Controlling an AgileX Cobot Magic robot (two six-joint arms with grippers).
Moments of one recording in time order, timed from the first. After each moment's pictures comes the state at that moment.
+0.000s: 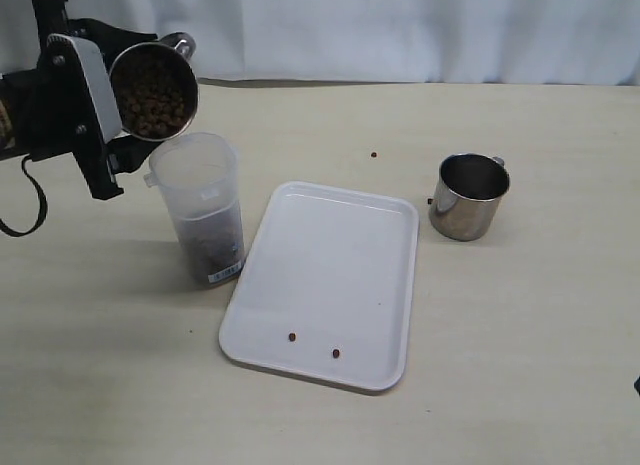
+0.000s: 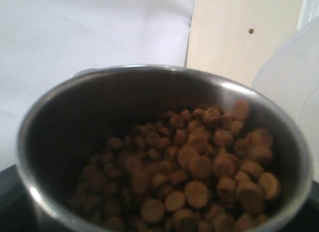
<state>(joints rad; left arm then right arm) -0.10 1.57 -0.70 0.96 -0.68 0.50 0.05 0.16 0.00 -1.73 -0.24 1.70</state>
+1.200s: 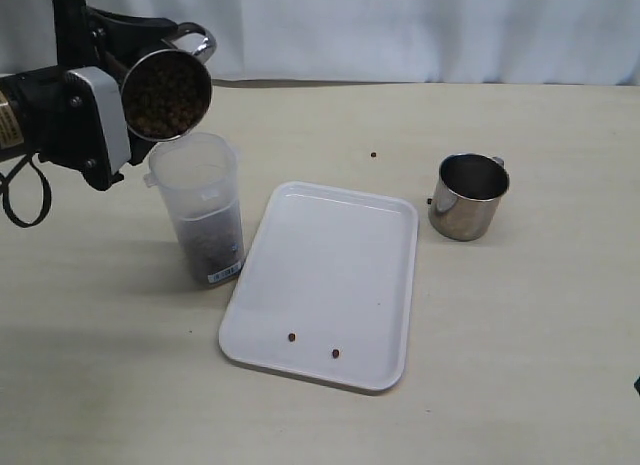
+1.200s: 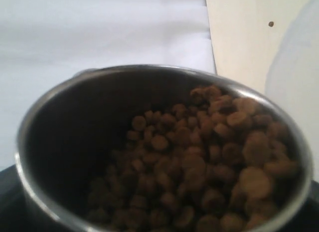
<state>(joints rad) -0.10 1.61 -0.70 0.92 -0.82 0.88 0.05 0.16 0.00 -1.73 -0.24 1.70</state>
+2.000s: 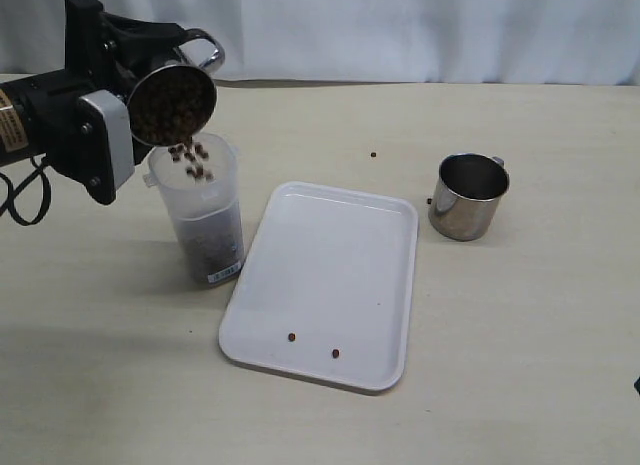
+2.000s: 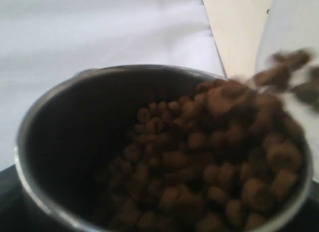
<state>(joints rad) -0.10 1.63 -0.70 0.92 -0.85 1.06 0.05 0.16 0.00 -1.73 -0.24 1.70</state>
